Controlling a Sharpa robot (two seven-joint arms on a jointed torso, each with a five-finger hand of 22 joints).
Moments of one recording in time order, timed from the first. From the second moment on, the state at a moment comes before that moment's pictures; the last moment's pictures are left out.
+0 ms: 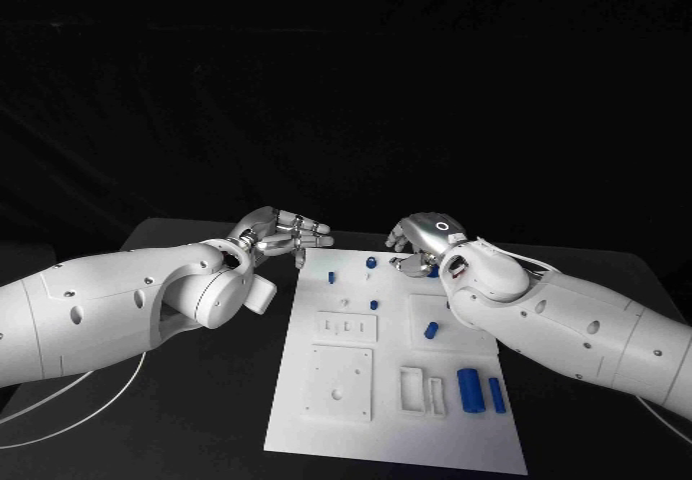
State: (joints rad) left arm 1.45 -0.84 -0.23 1.50 -0.23 -0.38 0.22; left_hand 1.41 -0.03 -0.02 -0.06 0.19 1.08 0.12 0.10 0.14 1.23 0.07 0.09 0.06 1.17 -0.01 1.03 0.49 0.13 1.03 -0.03 1.04 0.77; right arm 1.18 -0.56 0.10 1.25 -1.85 -0.40 -0.24; right_hand 1.21 -0.18 0.52 -0.20 0.14 1.14 0.10 0.06 0.07 1.35 0.02 0.06 0.09 1.44 -0.05 0.89 0.69 0.14 1.47 -0.07 0.70 1.04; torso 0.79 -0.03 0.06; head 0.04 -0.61
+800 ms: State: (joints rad) left arm 1.45 -0.85 -0.23 1.48 -0.23 -0.39 0.23; left_hand 1.41 -0.03 -0.01 -0.06 0.19 1.05 0.12 0.09 0.13 1.23 0.06 0.09 0.06 1.19 -0.01 1.05 0.50 0.13 1.03 -0.03 1.04 0.78; right arm 1.18 -0.69 0.17 1.24 -1.61 -0.32 -0.20; right_hand 1.27 -0.15 0.22 -0.15 0.27 1.02 0.11 0.06 0.08 1.26 0.01 1.13 1.22 1.43 -0.08 1.02 0.91 0.12 1.47 -0.10 0.94 1.24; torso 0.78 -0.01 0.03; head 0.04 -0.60
